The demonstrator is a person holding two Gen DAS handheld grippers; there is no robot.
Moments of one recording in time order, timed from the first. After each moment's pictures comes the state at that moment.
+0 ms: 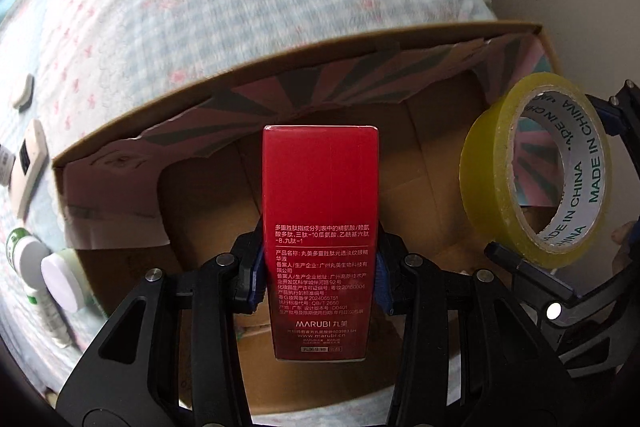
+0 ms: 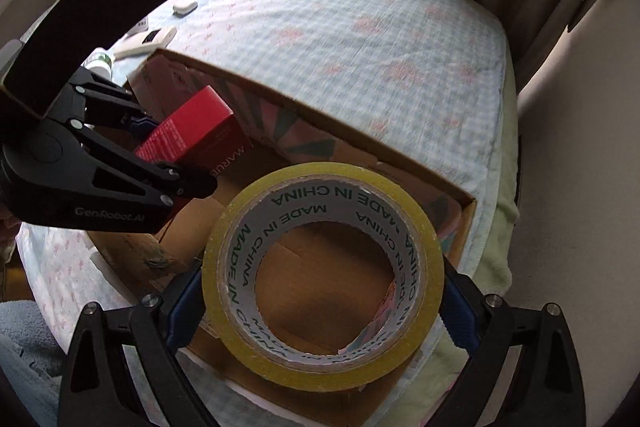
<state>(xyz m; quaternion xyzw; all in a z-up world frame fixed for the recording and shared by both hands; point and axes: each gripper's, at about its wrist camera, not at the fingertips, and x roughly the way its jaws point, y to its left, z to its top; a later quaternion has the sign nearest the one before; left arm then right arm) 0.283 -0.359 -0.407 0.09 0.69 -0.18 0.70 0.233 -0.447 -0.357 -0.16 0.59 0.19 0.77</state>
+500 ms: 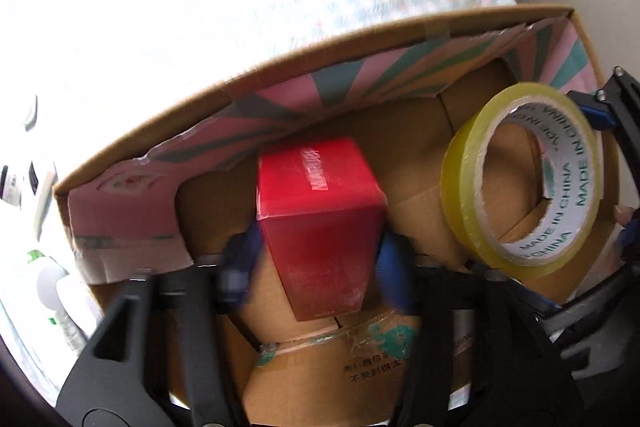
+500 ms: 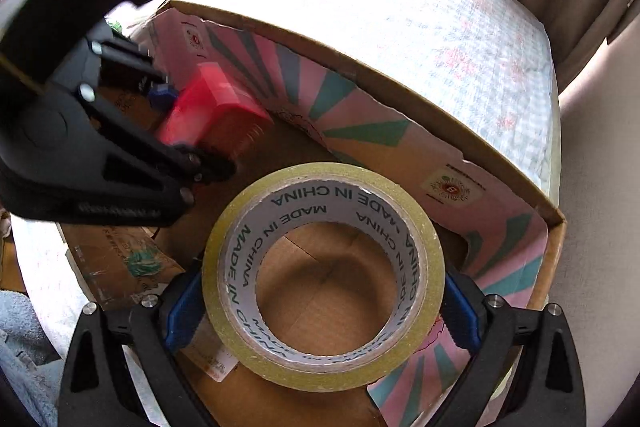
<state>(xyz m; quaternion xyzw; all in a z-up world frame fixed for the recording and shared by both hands) 0.286 -0.343 -0.410 0.12 0.67 -0.18 0.71 0.235 -0.427 -0.390 -0.18 0.58 0.22 0.76</state>
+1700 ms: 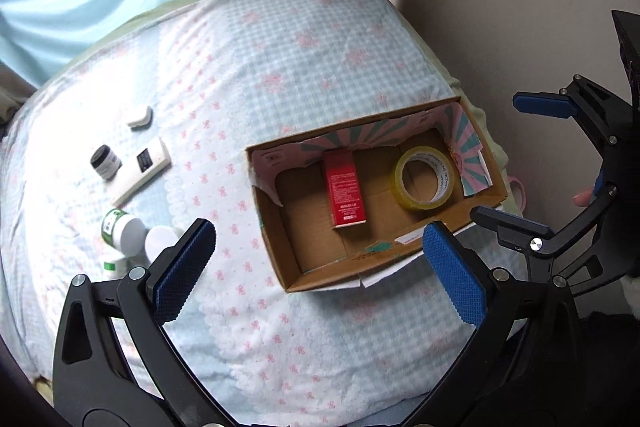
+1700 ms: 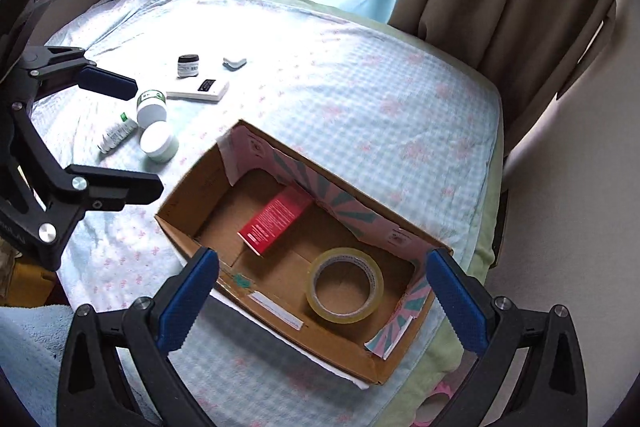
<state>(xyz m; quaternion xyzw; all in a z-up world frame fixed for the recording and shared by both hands) 0.195 -0.252 -0.200 0.07 0.56 -0.15 0.81 0.186 -0.395 -0.221 -0.16 0.50 0.22 0.82</state>
